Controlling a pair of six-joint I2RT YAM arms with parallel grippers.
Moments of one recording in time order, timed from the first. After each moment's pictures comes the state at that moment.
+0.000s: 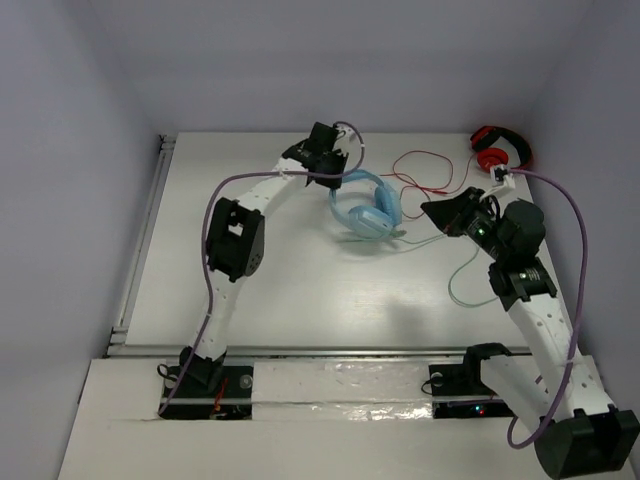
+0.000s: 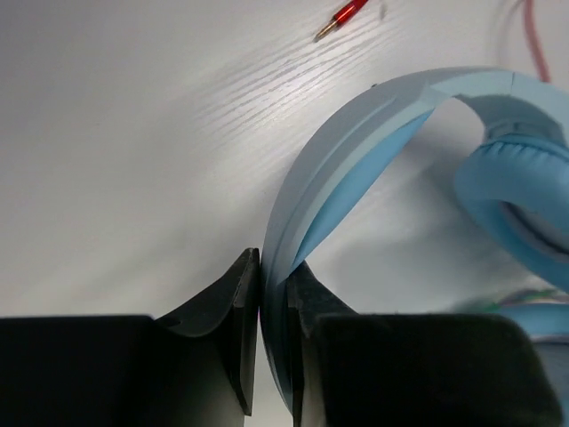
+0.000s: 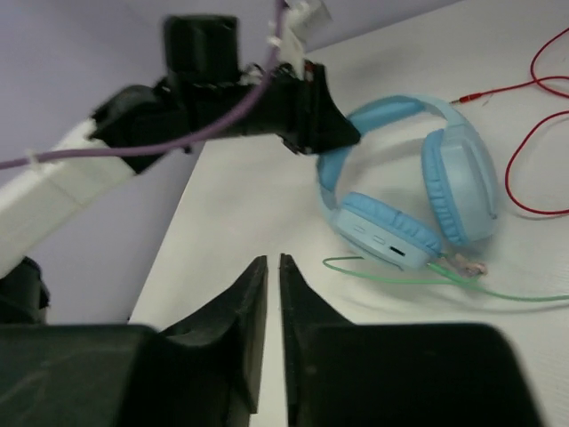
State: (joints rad) left arm -0.53 2.36 2.07 -0.53 0.09 -0.09; right arm 0.11 0.80 0.75 -0.02 -0.43 0.66
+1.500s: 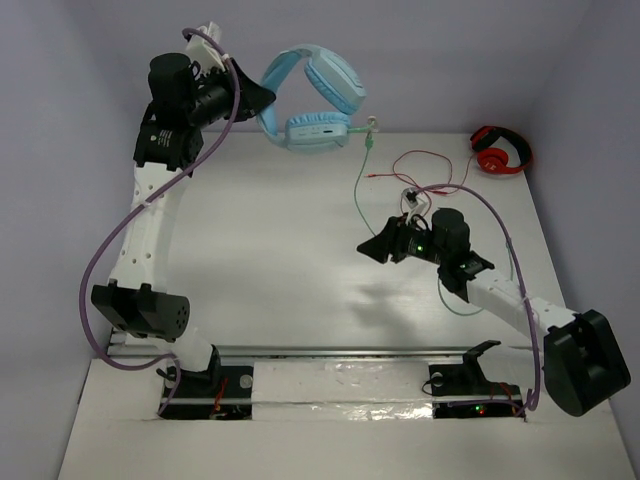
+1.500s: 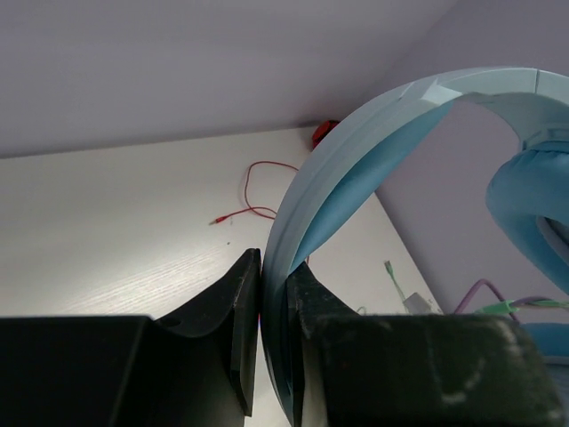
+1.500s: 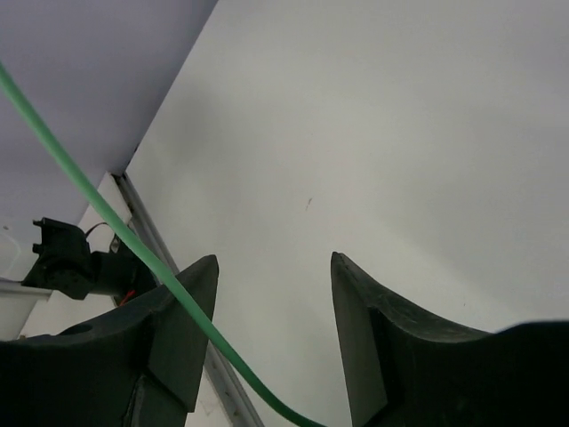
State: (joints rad) left arm -0.17 1.59 1.94 -0.49 0.50 -0.49; right arm 0.44 1.18 0.60 0.32 -0.56 0.56
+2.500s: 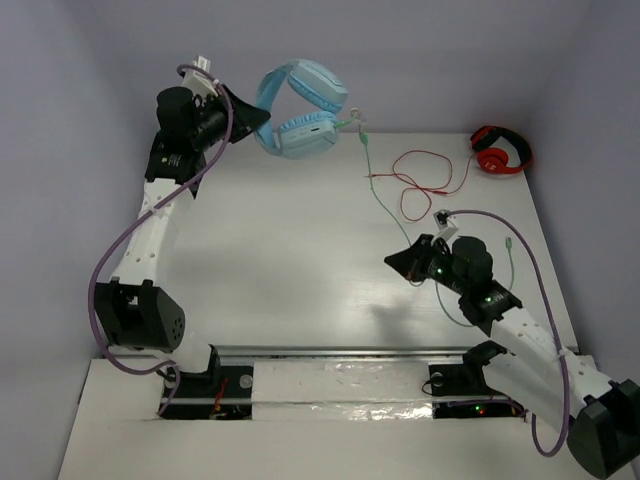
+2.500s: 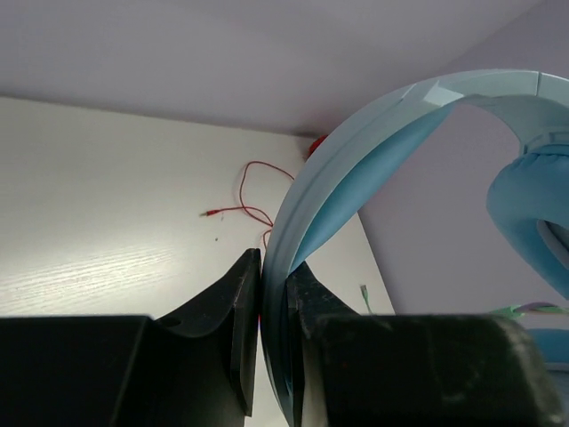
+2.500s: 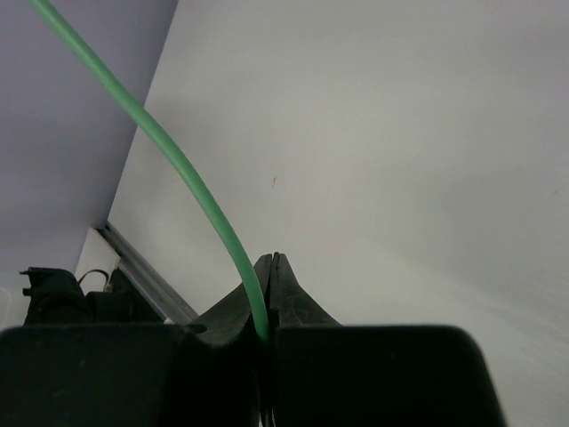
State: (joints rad) left arm -0.10 1.53 1.62 -0.19 0.51 -0.70; right arm 0.45 0.82 0.42 0.12 -0.33 0.69
